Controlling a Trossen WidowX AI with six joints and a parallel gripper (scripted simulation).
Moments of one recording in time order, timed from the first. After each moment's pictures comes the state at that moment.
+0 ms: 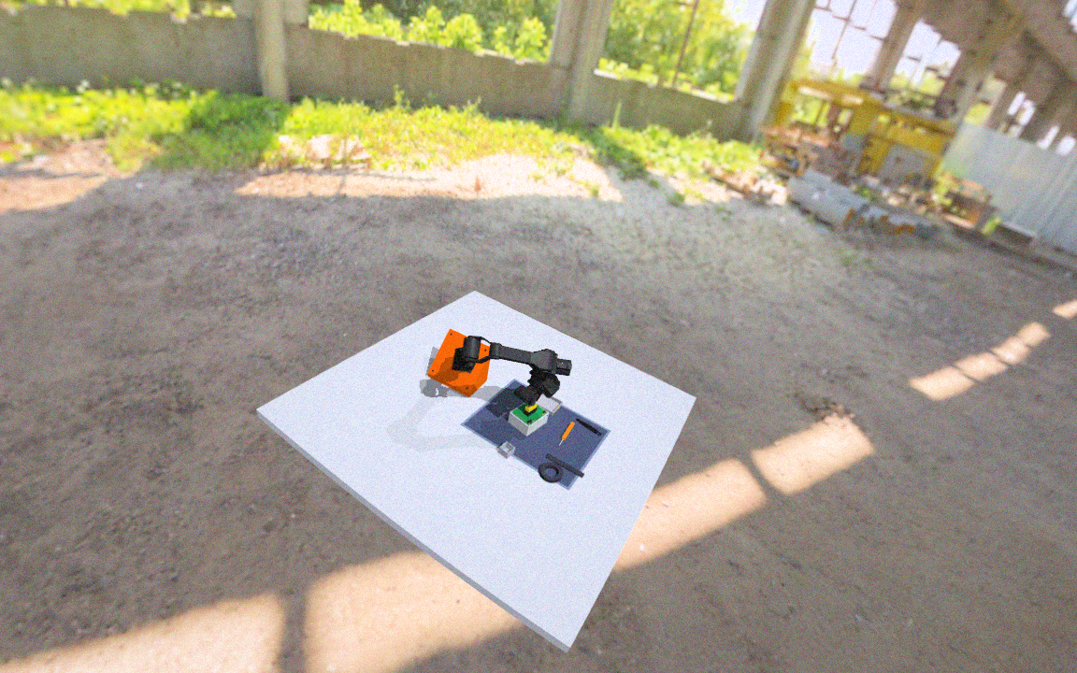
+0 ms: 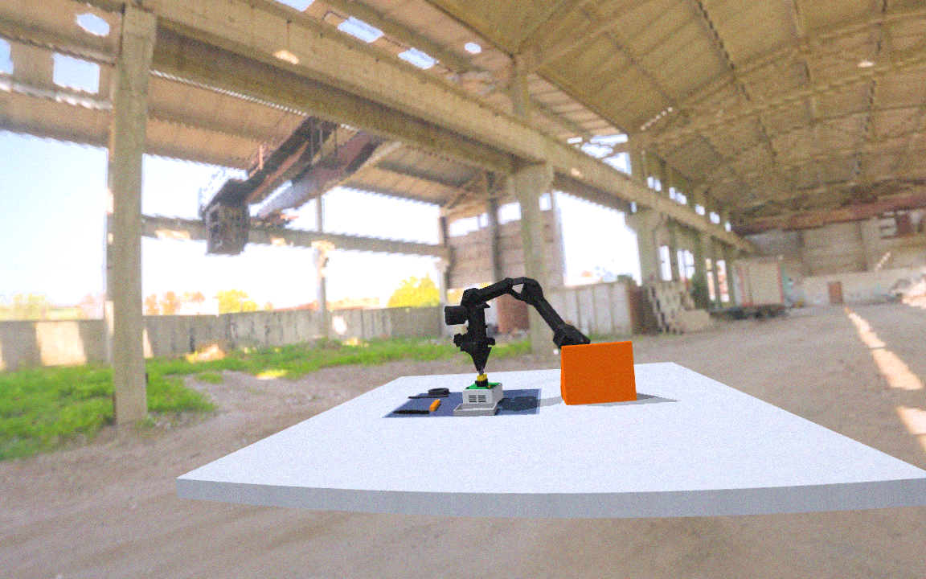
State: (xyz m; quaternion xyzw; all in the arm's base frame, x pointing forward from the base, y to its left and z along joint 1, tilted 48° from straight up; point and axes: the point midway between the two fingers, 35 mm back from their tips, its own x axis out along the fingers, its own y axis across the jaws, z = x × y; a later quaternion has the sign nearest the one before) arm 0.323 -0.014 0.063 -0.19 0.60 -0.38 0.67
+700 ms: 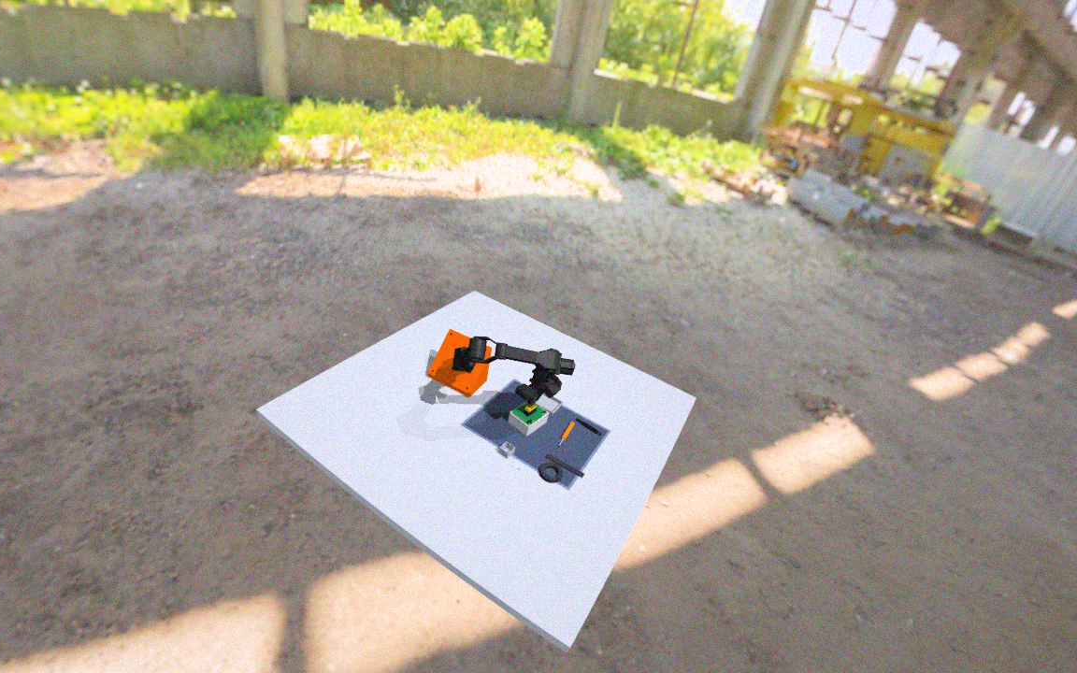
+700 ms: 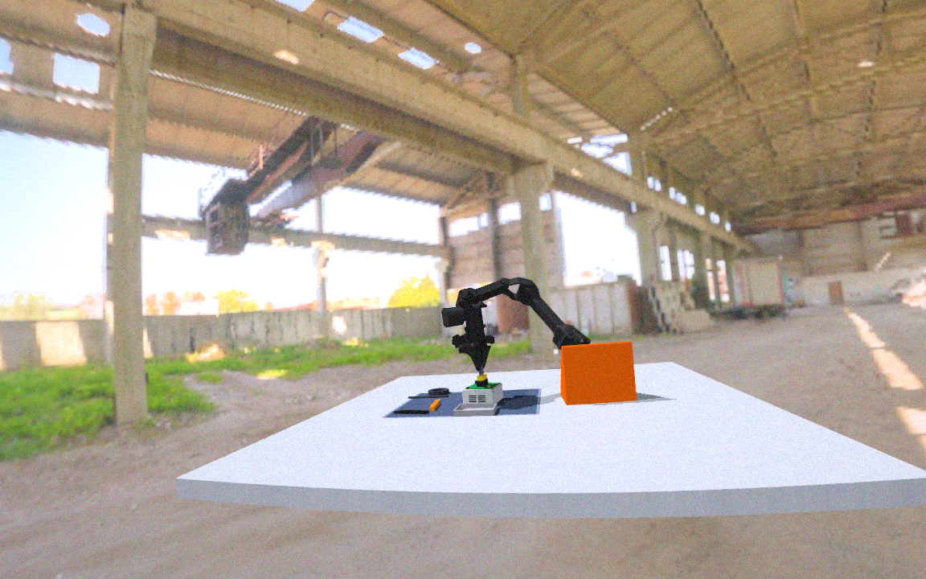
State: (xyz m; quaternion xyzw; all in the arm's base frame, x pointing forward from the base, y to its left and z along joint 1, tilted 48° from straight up) arm 0.325 -0.012 0.065 -0.19 0.60 -0.41 0.66
